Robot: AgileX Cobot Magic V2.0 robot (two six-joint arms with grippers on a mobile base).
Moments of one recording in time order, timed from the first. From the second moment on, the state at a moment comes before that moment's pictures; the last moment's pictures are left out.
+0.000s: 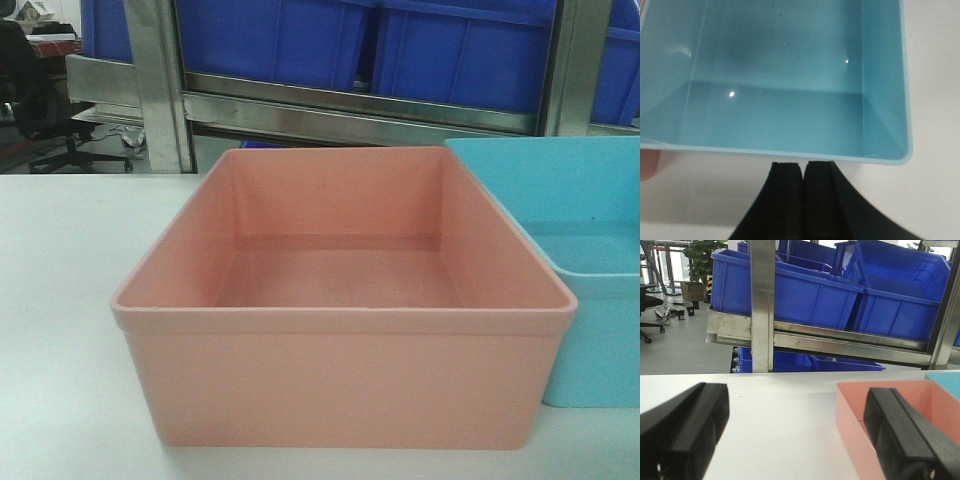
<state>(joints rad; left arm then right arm) -0.23 0.22 -0.41 -0.12 0.24 0.06 0.00 0.85 -0.66 0.03 0.76 -0.02</state>
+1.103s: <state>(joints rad) -0.23 0.22 -0.41 -0.12 0.24 0.06 -0.26 1.82 -1.40 0.12 0.96 -0.24</state>
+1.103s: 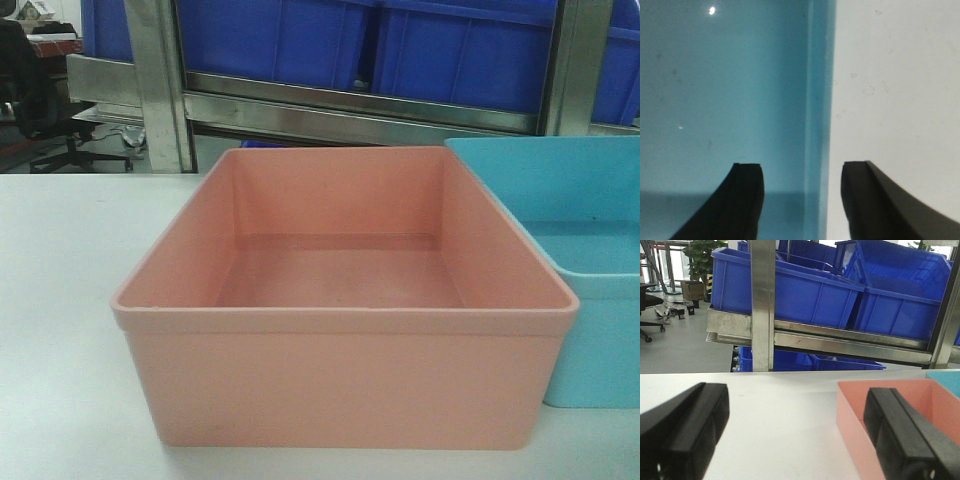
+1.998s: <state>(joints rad) -0.23 0.22 -0.41 -0.12 0.24 0.06 -0.32 1.83 -1.50 0.13 1.02 -0.26</state>
